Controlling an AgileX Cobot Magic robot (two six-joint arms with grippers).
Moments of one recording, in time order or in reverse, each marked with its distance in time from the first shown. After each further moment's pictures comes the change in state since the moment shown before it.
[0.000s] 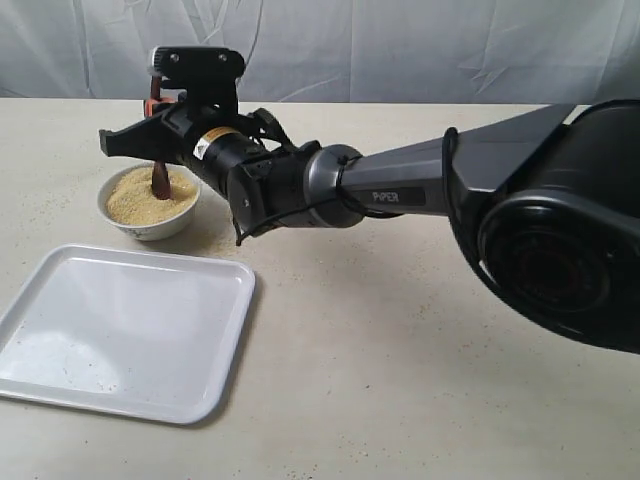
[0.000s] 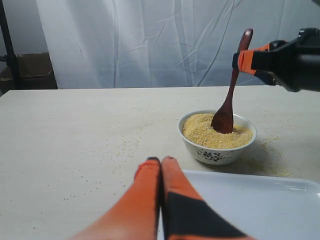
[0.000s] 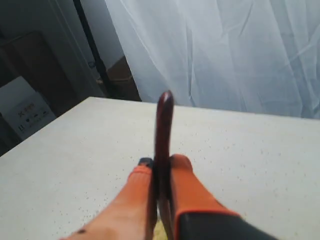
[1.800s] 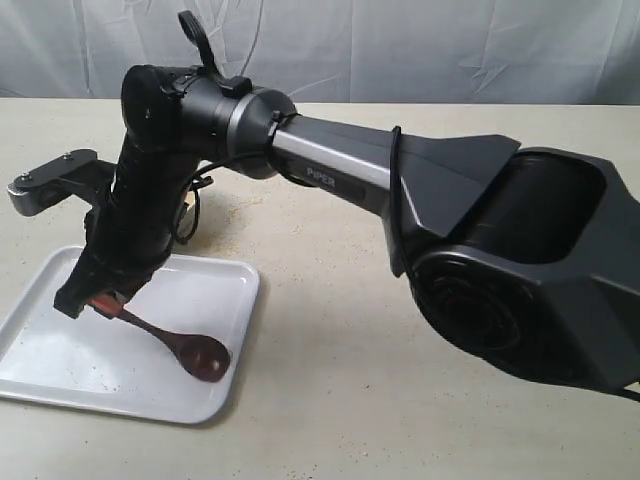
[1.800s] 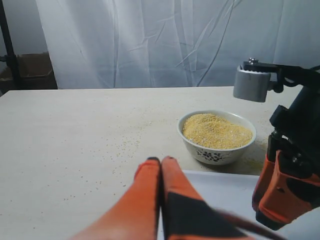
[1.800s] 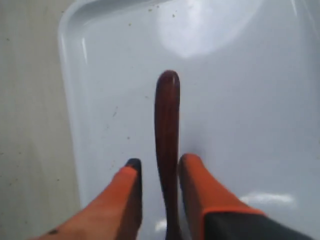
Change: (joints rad) left arm 0.000 0.000 0.000 0.000 0.000 0.000; right arm 0.062 0.123 -0.584 0.128 1.622 -0.503
